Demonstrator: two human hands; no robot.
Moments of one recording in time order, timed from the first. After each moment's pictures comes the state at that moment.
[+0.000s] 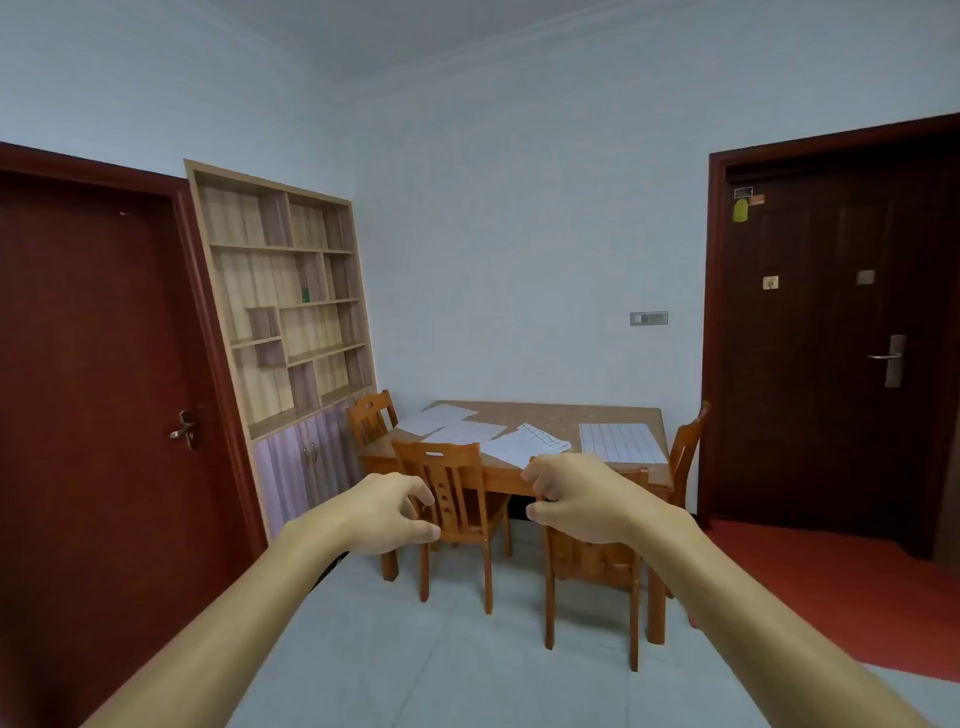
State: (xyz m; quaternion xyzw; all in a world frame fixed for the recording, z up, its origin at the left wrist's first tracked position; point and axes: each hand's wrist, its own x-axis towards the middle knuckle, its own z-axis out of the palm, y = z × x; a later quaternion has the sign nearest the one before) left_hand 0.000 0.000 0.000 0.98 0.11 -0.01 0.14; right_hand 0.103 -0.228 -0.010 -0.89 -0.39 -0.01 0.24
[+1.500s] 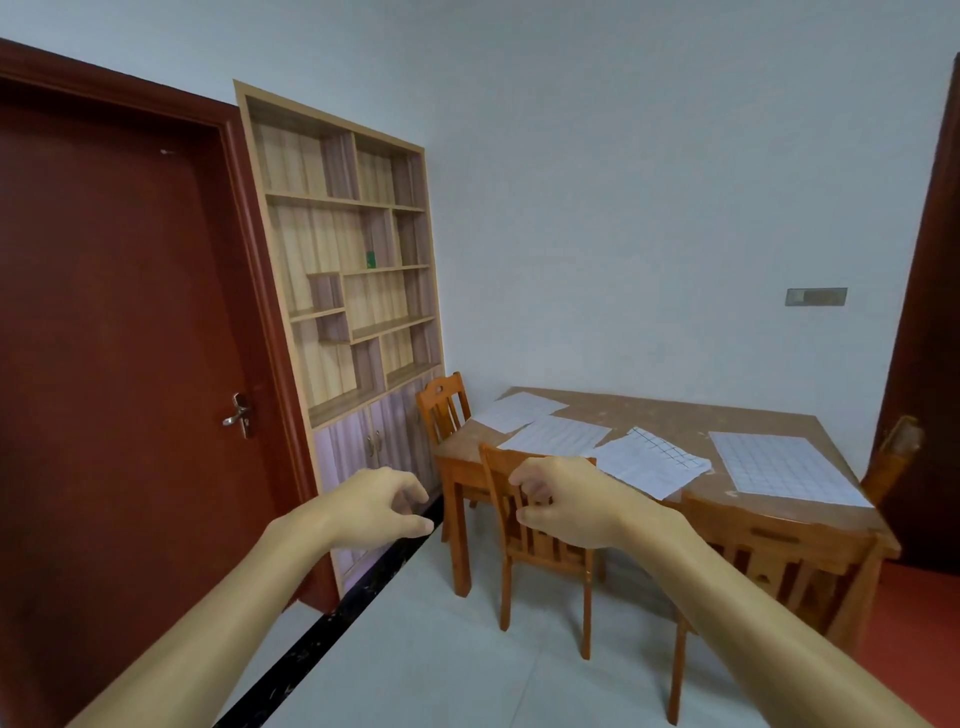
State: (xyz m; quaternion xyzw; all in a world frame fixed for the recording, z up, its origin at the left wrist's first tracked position) left_hand 0.203 0.412 -0.021 0.97 0.16 -0.01 0.16; right_hand 0.337 0.197 -0.034 -0.86 -0.47 0.03 0.21
